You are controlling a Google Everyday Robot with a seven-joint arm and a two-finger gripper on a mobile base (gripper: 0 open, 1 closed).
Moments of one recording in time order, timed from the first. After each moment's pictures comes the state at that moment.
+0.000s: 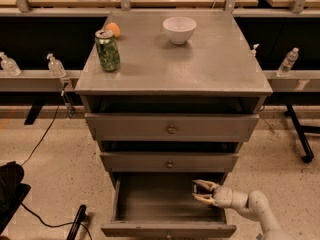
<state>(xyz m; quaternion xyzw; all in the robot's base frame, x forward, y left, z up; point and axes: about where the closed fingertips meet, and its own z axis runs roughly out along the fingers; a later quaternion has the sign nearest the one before) 0.571 -0.191 0.266 -0.47 0.54 0.36 0.60</state>
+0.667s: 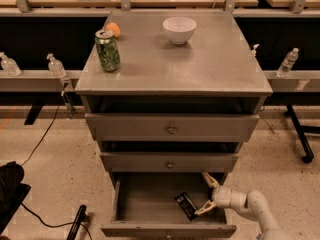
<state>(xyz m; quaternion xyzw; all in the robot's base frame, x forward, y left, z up) 0.571 -0.187 0.265 -0.47 0.54 0.36 0.60</state>
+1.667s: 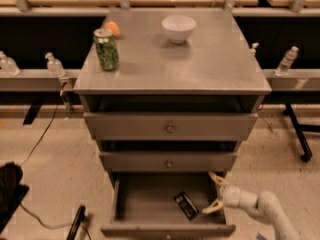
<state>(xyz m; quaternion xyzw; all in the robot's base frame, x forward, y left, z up) 0.576 -0.226 0.284 -0.49 0.58 0.28 0.60</state>
